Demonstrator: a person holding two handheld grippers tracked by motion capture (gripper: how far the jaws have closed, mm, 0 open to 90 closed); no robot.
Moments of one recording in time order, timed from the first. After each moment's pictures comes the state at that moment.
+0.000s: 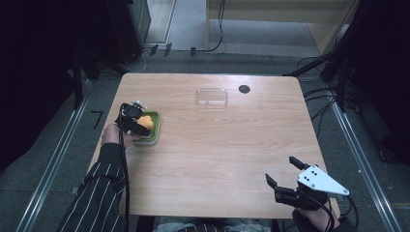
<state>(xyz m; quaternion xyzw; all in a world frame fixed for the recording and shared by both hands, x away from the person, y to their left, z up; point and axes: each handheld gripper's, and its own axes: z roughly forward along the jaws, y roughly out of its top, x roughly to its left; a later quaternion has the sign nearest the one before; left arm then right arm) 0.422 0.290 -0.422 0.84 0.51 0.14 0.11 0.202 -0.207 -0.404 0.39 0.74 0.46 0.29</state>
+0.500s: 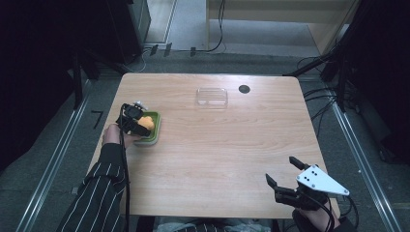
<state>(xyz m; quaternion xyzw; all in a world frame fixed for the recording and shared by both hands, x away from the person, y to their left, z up) 0.423 0.290 -0.425 0.84 0.51 0.14 0.12 0.202 -0.207 -0.404 0.39 0.74 0.46 0.29</state>
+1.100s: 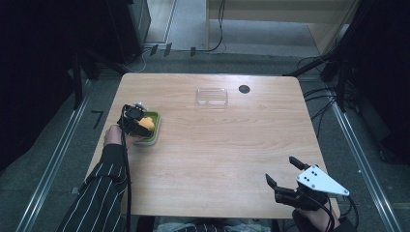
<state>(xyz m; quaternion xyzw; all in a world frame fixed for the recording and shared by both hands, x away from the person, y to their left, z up) 0.424 0.288 -0.431 0.84 0.52 0.14 0.11 0.201 -0.207 -0.404 0.39 0.74 0.46 0.29</state>
